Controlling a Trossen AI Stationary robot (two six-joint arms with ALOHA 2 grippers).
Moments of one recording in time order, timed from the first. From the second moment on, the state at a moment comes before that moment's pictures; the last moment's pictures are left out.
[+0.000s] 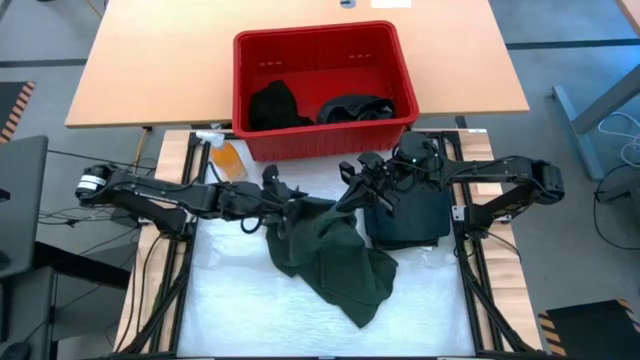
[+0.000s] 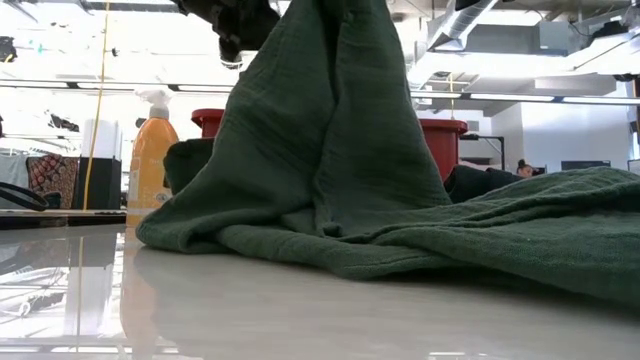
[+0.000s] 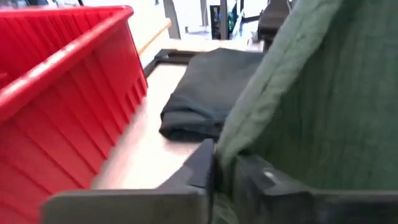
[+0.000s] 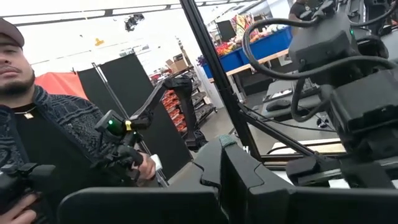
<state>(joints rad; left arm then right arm) -0.08 1.25 0.87 0.06 -0.41 -0.04 -0.16 1.35 1.06 0.51 -0.78 0.55</state>
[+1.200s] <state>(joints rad) -0.06 0.98 1.34 -1.24 -0.37 -0.19 -0.09 1.35 1.06 -0.59 -0.72 0.37</state>
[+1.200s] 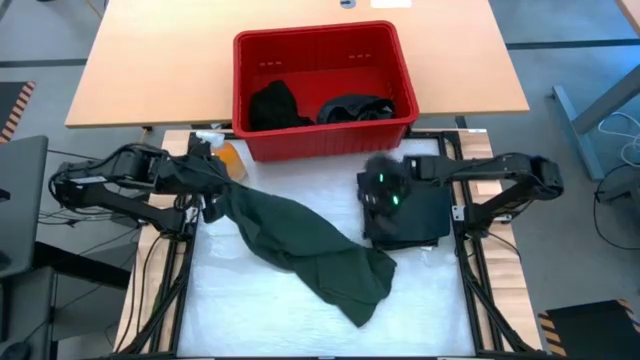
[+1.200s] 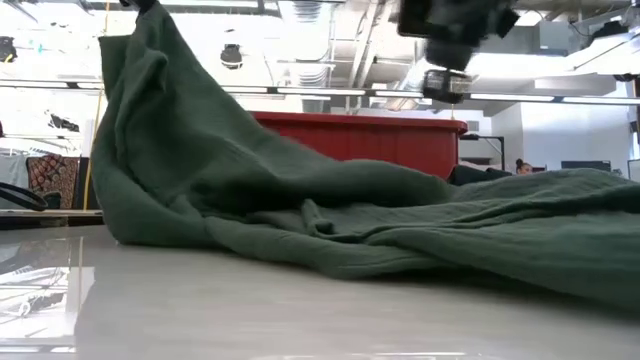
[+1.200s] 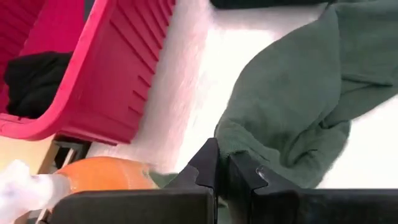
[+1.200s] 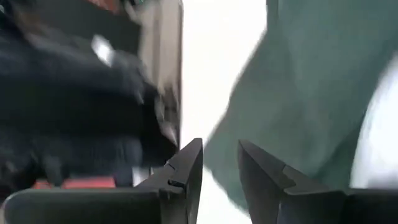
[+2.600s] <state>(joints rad) -0.06 1.06 1.34 -1.19 -0.27 0.10 0.66 1.82 1.32 -0.73 0.27 0.43</state>
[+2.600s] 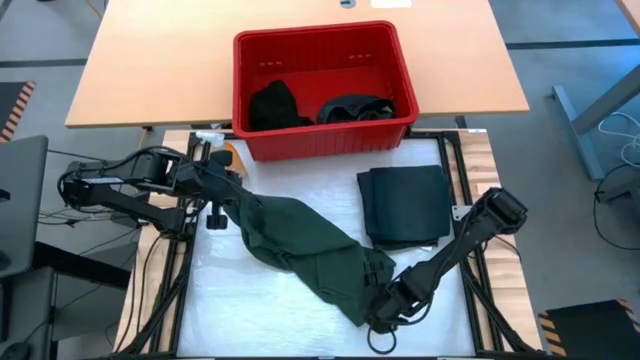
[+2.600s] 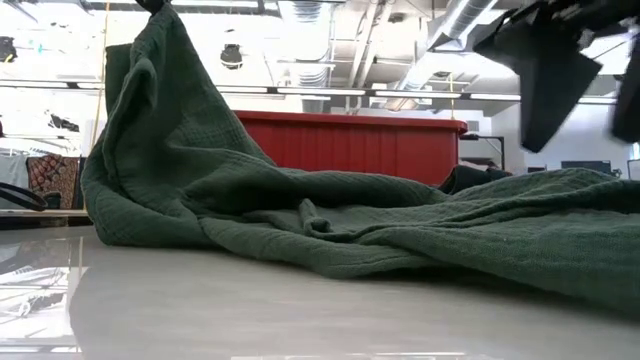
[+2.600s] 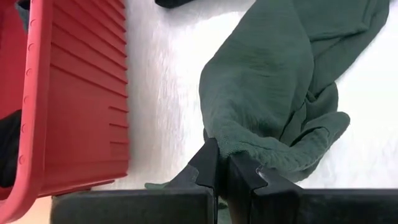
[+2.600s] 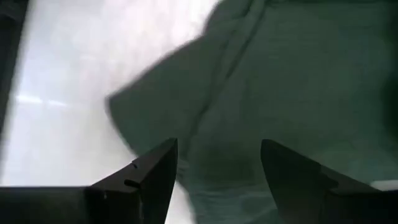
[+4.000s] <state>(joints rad) -0.05 1.07 1.34 -1.15 -0.25 0.08 0.69 1.87 1.30 -0.74 0.34 0.58</state>
